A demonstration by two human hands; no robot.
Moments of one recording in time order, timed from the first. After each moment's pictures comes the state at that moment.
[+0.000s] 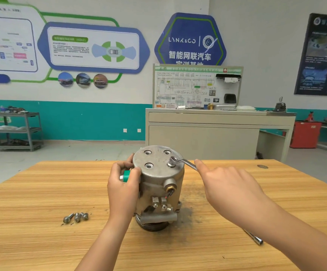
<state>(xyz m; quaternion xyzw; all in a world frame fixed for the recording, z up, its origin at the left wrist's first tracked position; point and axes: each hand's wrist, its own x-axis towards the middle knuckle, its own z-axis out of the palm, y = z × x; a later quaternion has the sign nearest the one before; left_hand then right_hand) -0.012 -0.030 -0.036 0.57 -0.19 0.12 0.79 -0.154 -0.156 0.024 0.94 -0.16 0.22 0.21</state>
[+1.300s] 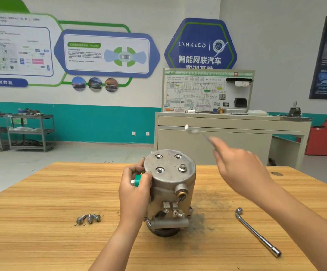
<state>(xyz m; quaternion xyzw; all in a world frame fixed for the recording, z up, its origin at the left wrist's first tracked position) -0.011 -0.023 -0.035 0.58 -0.19 0.10 0.78 -0.122 -0.190 0.038 0.92 -0.10 0.37 0.07</state>
